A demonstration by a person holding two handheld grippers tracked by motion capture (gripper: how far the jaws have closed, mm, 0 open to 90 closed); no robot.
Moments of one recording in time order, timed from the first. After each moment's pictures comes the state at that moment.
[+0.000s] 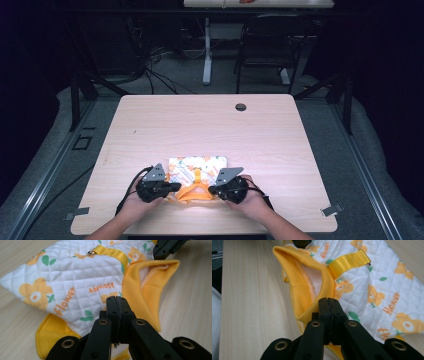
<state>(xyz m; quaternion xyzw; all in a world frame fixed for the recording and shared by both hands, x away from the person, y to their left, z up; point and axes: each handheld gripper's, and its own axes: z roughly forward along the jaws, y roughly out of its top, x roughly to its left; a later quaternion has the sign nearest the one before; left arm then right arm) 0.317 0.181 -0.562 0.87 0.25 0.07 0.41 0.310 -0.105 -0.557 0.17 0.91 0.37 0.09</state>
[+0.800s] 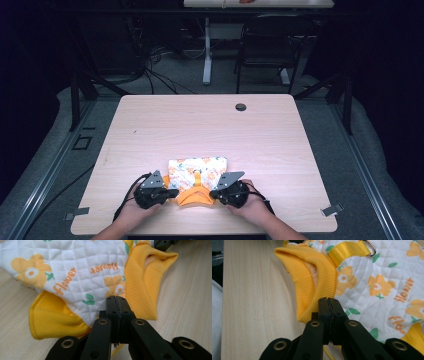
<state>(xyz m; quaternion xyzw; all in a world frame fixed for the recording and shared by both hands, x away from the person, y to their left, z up) 0.306 0.188 -0.578 0.88 0.25 0.06 0.40 0.305 -0.108 -0.570 0.18 0.91 0.37 0.08</state>
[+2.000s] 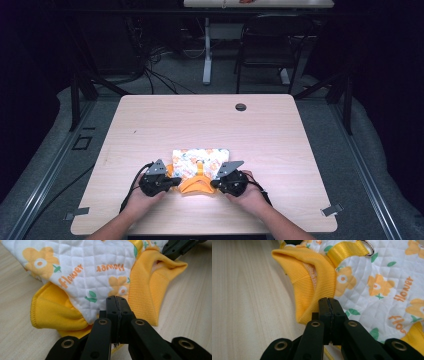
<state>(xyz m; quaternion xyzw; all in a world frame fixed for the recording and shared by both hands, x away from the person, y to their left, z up) 0.342 0.182 -0.581 0.86 0.30 0.07 0.42 0.337 -0.108 -0.570 0.22 0.90 0.37 0.09</state>
